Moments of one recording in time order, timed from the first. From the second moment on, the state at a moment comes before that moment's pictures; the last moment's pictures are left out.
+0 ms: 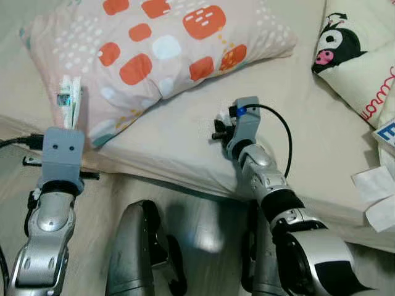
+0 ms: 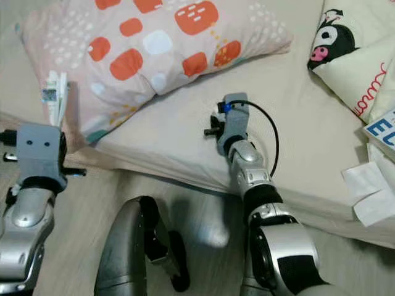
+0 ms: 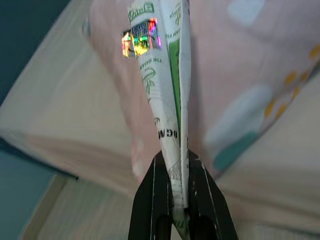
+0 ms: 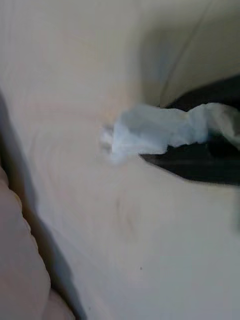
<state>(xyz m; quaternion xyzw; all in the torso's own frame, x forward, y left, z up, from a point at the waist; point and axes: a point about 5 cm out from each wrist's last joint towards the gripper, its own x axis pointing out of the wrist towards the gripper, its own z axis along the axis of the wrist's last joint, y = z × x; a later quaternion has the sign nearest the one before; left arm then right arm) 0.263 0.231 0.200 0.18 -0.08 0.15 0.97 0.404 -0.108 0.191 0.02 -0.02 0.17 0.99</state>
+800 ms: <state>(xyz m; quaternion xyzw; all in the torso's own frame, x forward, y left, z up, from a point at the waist) 0.303 0.202 0.181 -0.06 -0.05 0.07 0.99 0.358 -0.089 0.164 0.19 -0.07 0.25 0.95</state>
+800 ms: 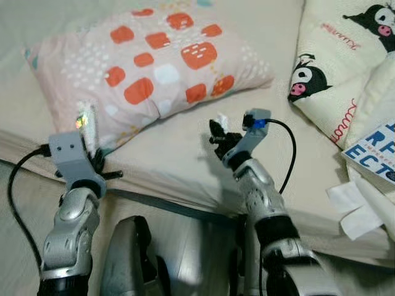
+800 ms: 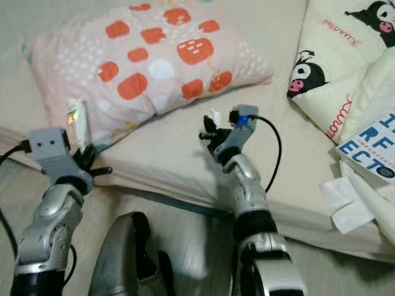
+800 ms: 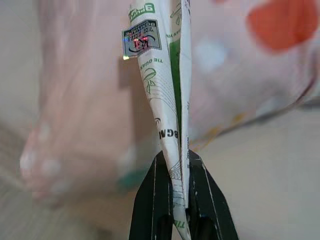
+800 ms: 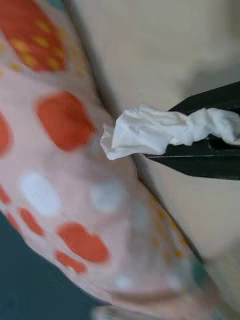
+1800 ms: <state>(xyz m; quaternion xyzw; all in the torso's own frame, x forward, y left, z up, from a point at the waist) 0.278 0.174 0.063 0.03 0.10 -0.06 0.99 0.323 -0.097 0.095 0.12 0.05 0.26 0.96</state>
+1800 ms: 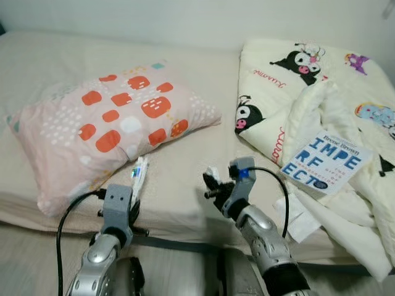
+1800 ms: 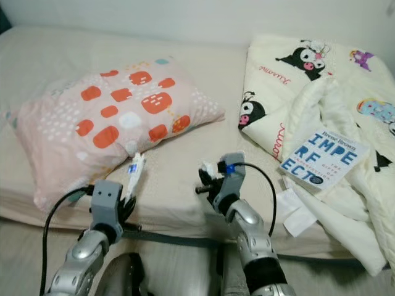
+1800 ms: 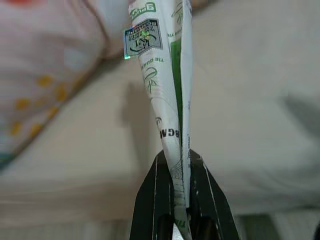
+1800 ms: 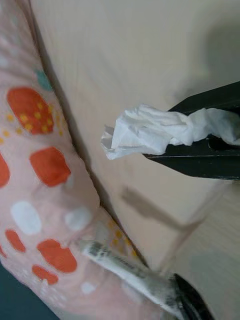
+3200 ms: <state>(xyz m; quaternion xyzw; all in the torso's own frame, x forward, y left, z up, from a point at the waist) 0.255 0.157 0.027 0.03 0.11 -0.12 0.99 0.273 -0.110 -0.002 -0.04 0.23 0.26 0.94</state>
